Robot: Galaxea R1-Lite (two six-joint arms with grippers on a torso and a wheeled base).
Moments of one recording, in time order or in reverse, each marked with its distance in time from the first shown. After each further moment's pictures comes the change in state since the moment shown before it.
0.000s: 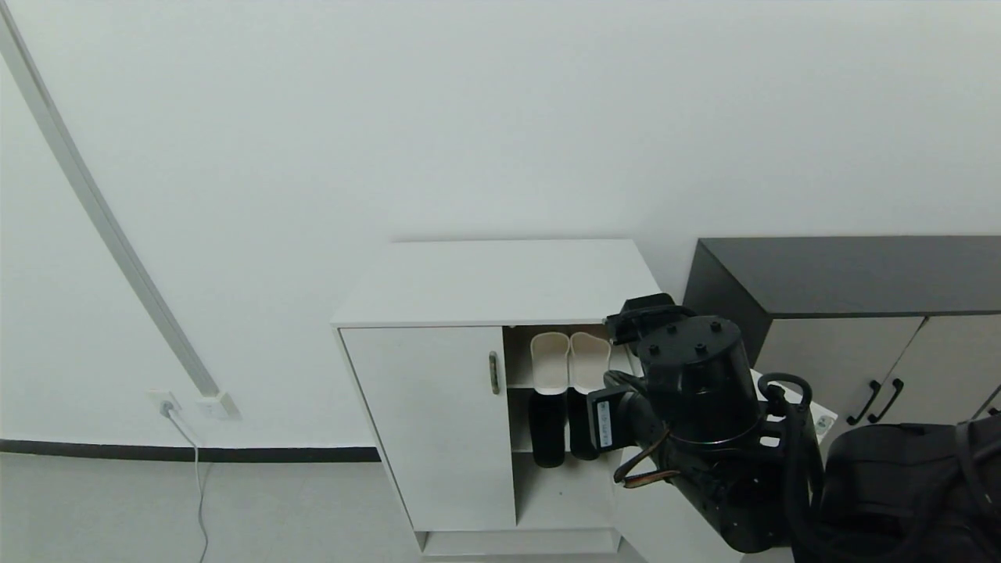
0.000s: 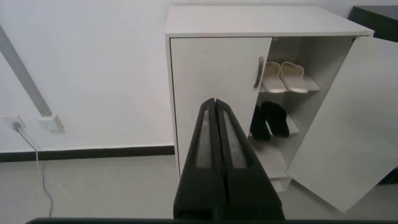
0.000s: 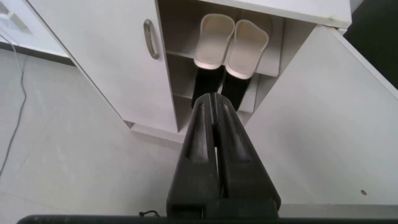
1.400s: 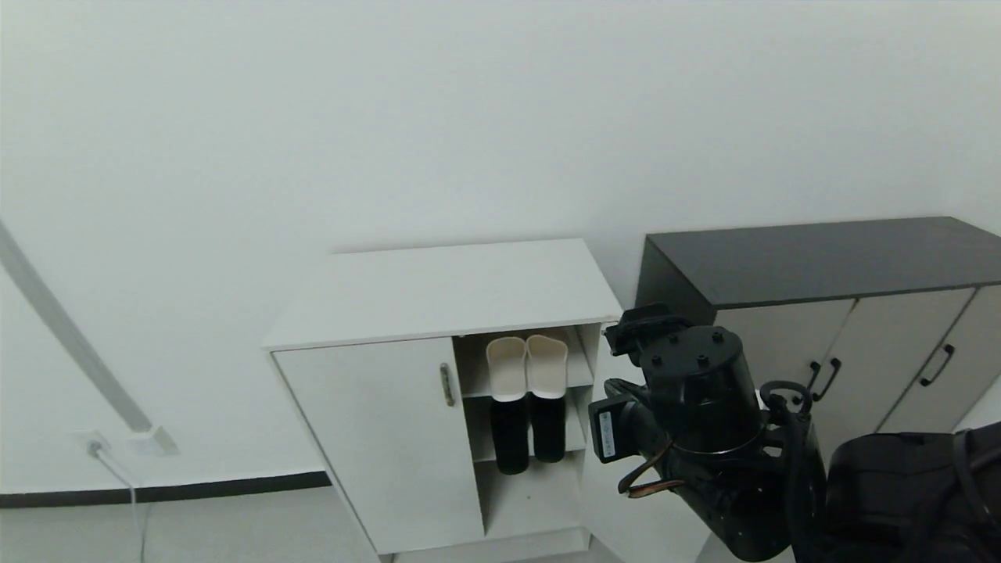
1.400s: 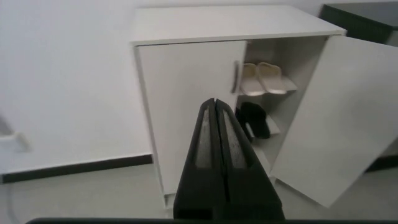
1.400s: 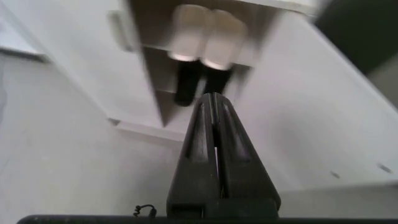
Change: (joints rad) left arm 0.000 0.000 0.000 0.000 0.000 0.000; right arm -0.002 0.000 0.031 -0.020 0.016 -0.021
